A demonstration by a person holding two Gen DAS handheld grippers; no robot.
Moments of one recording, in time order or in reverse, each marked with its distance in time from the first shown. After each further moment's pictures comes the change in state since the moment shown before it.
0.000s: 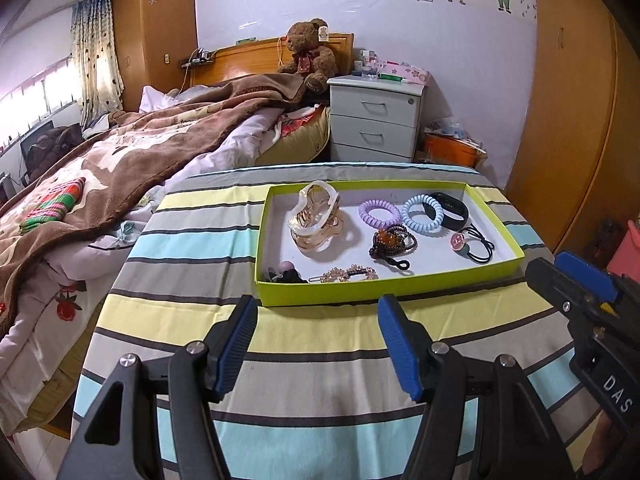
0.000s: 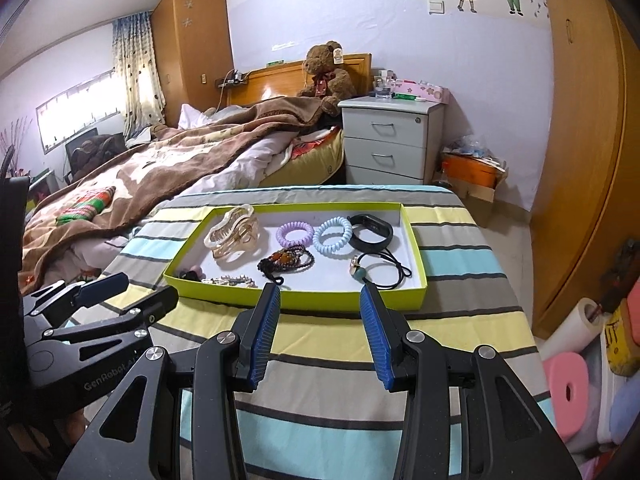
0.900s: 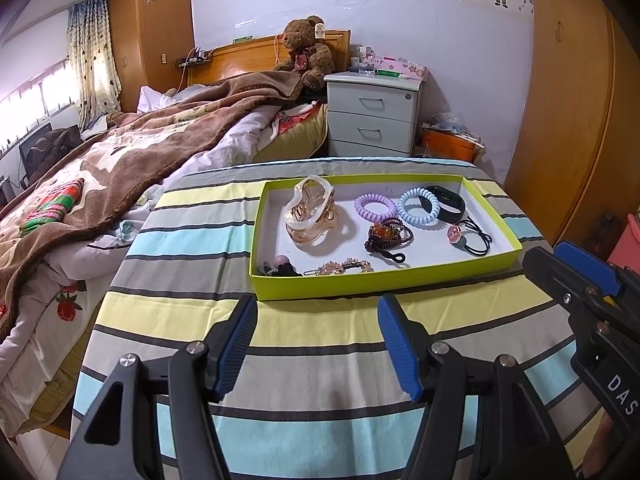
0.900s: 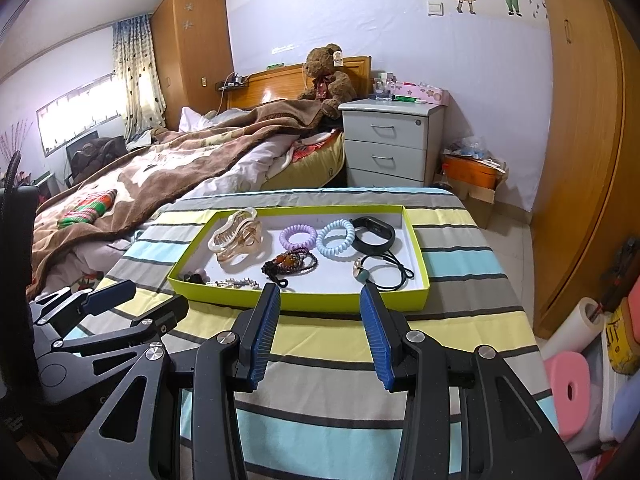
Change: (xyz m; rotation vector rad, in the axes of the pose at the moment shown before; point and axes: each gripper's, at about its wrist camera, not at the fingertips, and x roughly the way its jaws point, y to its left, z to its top) left arm -0.001 -0.005 -0.004 0.015 0.008 0.001; right arm -0.004 0.005 -0.002 0.004 -0.006 0.002
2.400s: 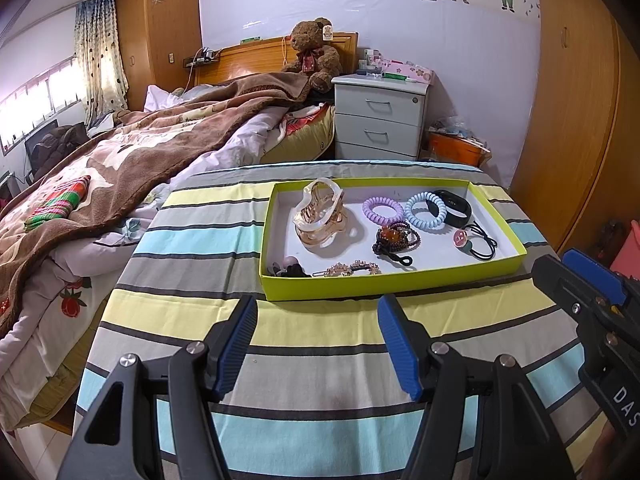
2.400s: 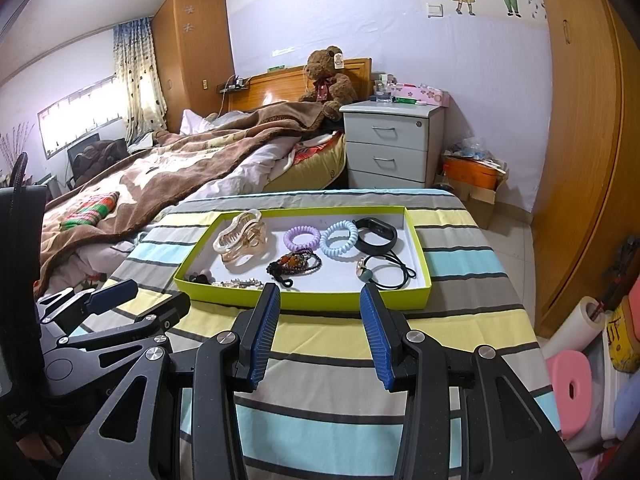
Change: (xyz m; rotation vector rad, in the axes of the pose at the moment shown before) left arm -0.001 0.005 0.001 -0.015 -0.003 0.017; right arm -0.007 0.003 -0.002 0.003 -0.009 0.002
